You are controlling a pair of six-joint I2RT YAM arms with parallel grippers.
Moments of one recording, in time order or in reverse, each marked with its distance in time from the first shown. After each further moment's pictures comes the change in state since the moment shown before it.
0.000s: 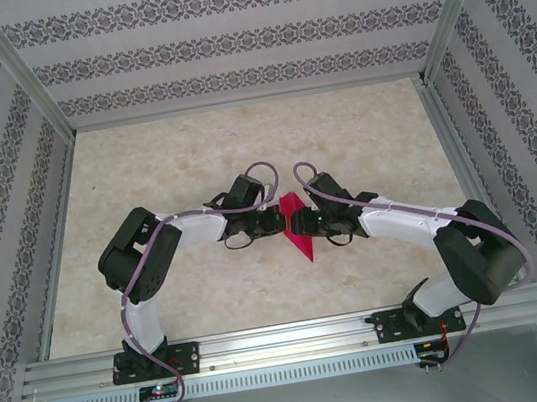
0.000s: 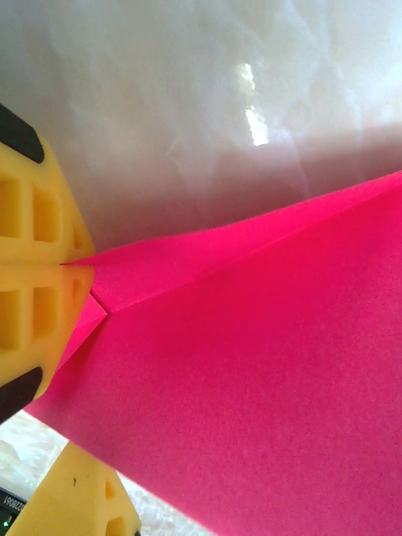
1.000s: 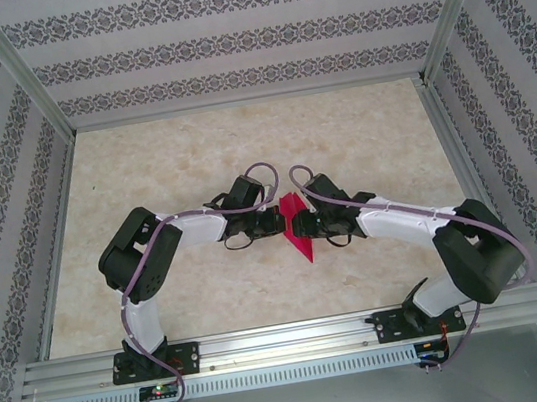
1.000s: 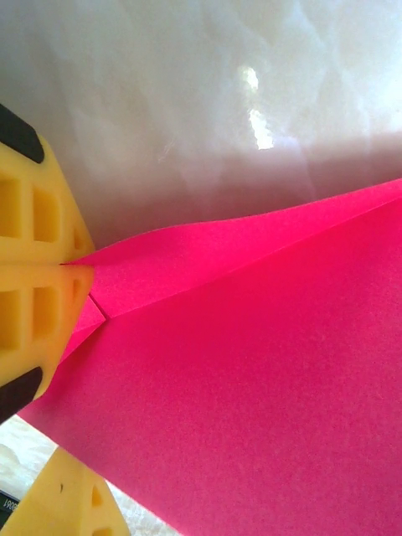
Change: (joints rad) left arm 0.000 0.002 -0.002 0.000 0.000 0.000; right arm 0.020 0.015 0.013 -0.031 0.022 -0.042
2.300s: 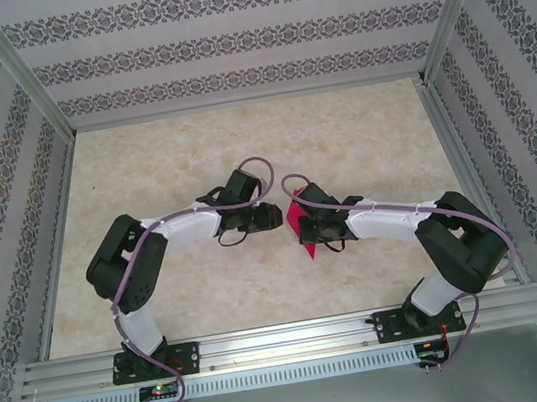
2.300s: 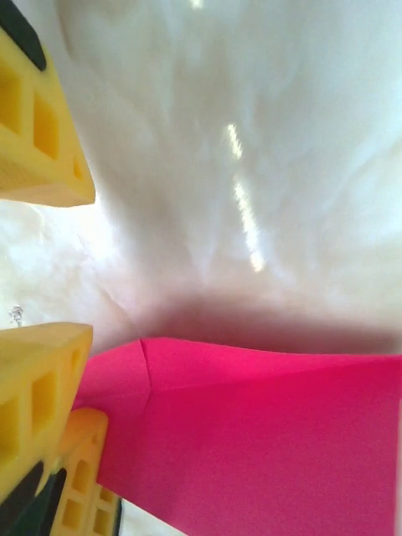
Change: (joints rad) left arm 0.010 -0.121 0.056 -0.236 -0.206 0.058; right arm 0.047 0.072 0.010 -0.034 0.172 0.046
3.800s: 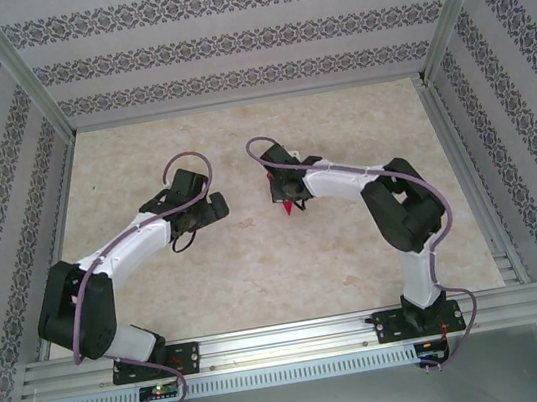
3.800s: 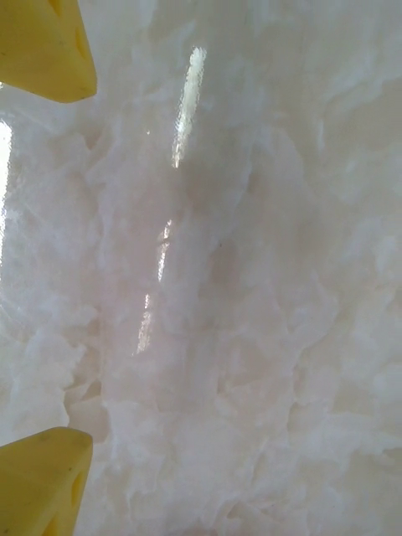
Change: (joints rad) left arm 0.225 -0.326 -0.155 -0.238 -0.375 -0.050; right arm -0.066 0.439 0.569 -0.113 0.149 -0.092
